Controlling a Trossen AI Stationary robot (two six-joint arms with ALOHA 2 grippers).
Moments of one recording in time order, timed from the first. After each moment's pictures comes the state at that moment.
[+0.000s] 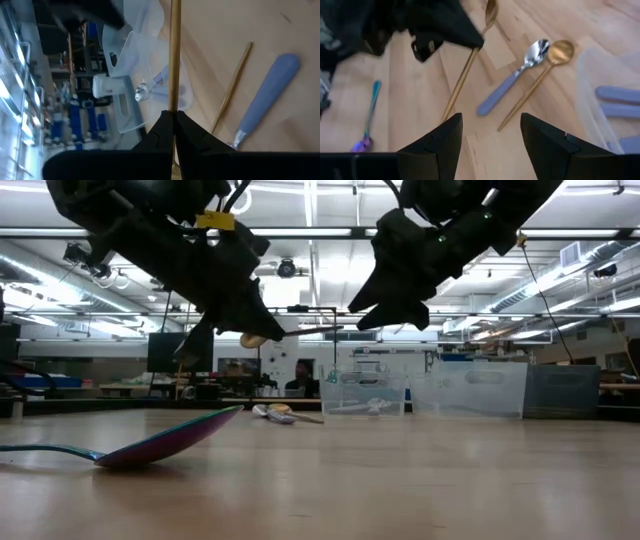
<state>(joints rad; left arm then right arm) -0.13 1.50 0.61 0.35 -0.64 1.07 -0.08 1.48 0.81 0.08 0.00 0.41</state>
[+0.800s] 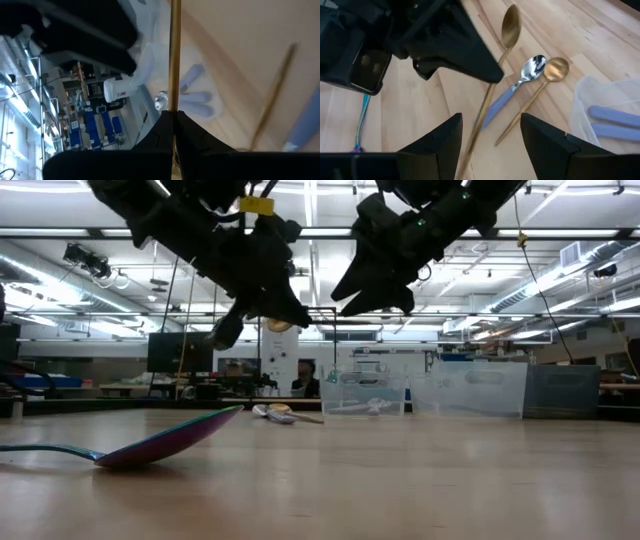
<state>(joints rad) -0.10 1.58 0.78 0.28 -0.65 1.23 -0.06 1.54 0.98 -0.07 0.06 0.37</state>
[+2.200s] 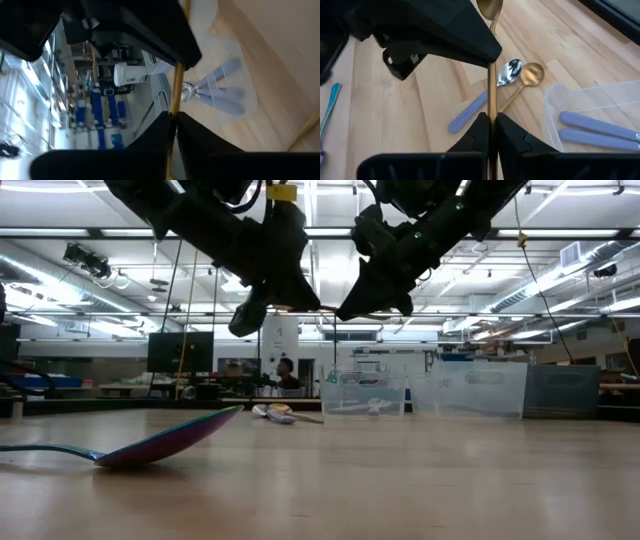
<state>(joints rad) -0.07 1.59 0.83 0.34 -0.69 1.20 -0.11 1.55 0.98 -0.07 0.10 0.28</state>
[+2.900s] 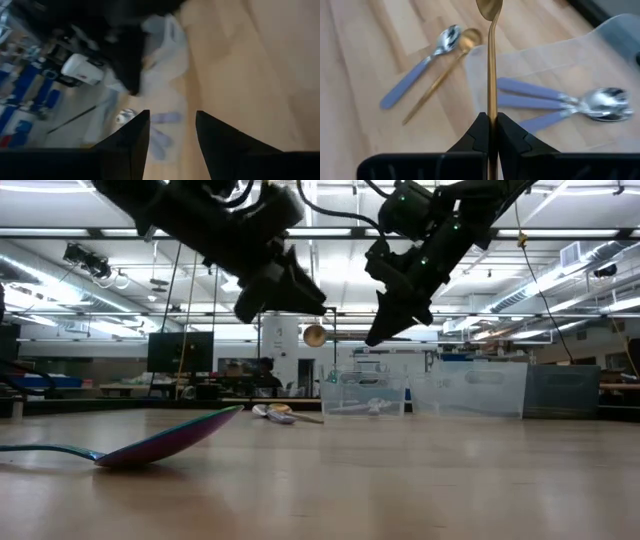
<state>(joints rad) -0.12 1.59 0.80 0.35 -0.57 0.55 -0.23 1.54 0.98 -0.26 0.15 0.23</state>
